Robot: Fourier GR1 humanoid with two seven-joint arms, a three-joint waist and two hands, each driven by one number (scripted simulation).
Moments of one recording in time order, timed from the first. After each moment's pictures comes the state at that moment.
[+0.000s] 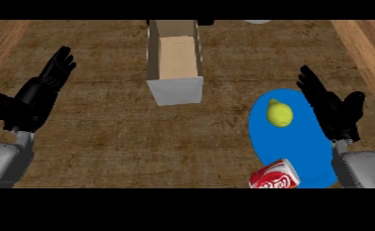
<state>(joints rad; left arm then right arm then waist) -0.25 0.61 -0.21 -1.38 0.41 0.11 -0.08 -0.19 -0.41 0.10 -1.34 -0.25 -0.04 0.06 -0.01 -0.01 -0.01</state>
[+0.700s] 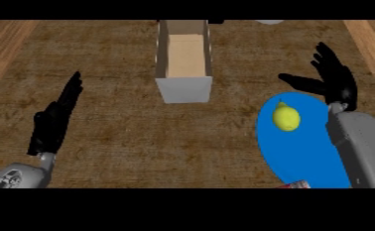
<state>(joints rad) -0.13 0.54 -0.29 -1.42 0.23 0.32 0.00 -0.47 -0.37 -0.05 -0.99 -0.18 -0.30 0.11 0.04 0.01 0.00</state>
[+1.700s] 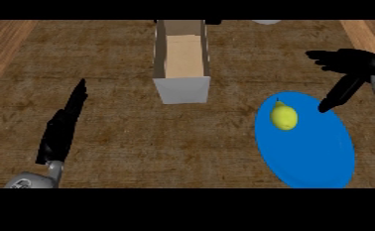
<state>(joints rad) -0.08 0.48 -0.30 -1.47 0.15 0.36 0.05 -0.71 -0.69 0.24 -0.81 -0.05 0.59 0.39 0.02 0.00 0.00</state>
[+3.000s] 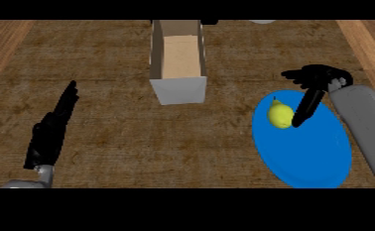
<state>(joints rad) -0.02 0.41 -0.15 -1.53 0.03 0.24 0.08 -0.65 -0.49 0.16 -0.91 0.13 0.70 0.68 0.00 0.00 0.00</state>
